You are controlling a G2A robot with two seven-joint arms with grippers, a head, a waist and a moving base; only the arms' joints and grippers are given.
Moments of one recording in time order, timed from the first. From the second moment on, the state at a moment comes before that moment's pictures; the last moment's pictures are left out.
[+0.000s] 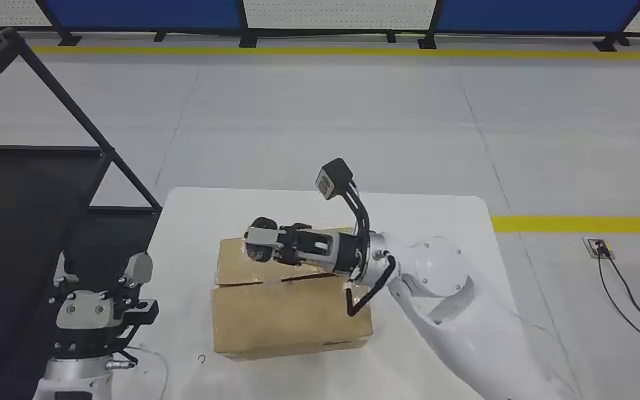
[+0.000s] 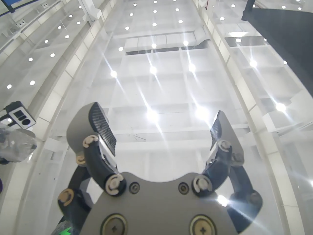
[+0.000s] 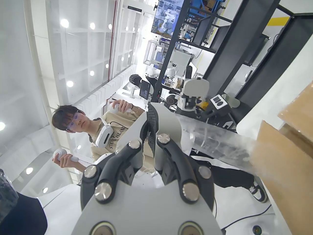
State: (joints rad) left arm 1.59 -1.36 -1.91 -2.09 -1.84 0.18 -0.14; right arm -0.57 -1.35 0.92 -1.60 0.49 -0.01 0.74
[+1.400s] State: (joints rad) left arm 1.62 -1.35 -1.98 -1.94 -2.03 0.33 -0.20; right arm -0.43 -1.46 0.81 -1.56 0.47 -0.05 0.62
